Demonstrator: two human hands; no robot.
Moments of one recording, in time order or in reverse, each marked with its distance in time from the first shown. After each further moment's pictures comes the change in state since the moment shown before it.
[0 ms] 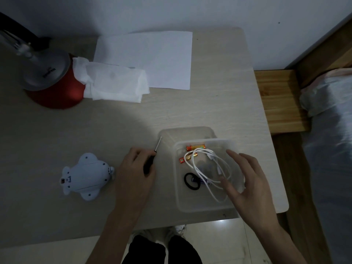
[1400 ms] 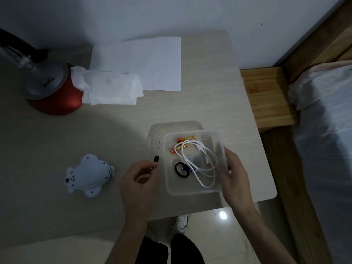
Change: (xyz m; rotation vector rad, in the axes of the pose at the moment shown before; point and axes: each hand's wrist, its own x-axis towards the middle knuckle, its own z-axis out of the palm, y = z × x) left_hand -0.036 0.047 -0.006 -0.556 0.154 -0.433; right_hand -0.004 -0.017 0.014 0.330 0.049 0.110
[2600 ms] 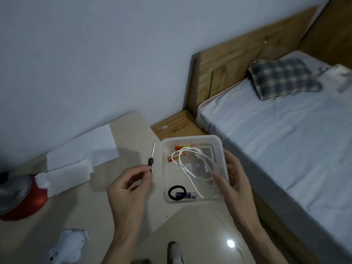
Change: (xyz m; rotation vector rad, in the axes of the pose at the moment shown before) left_hand -0.104 0.248 0.011 -0.285 -0.404 0.271; right_hand -0.137 -0.147 -0.208 0.379 0.505 0.059
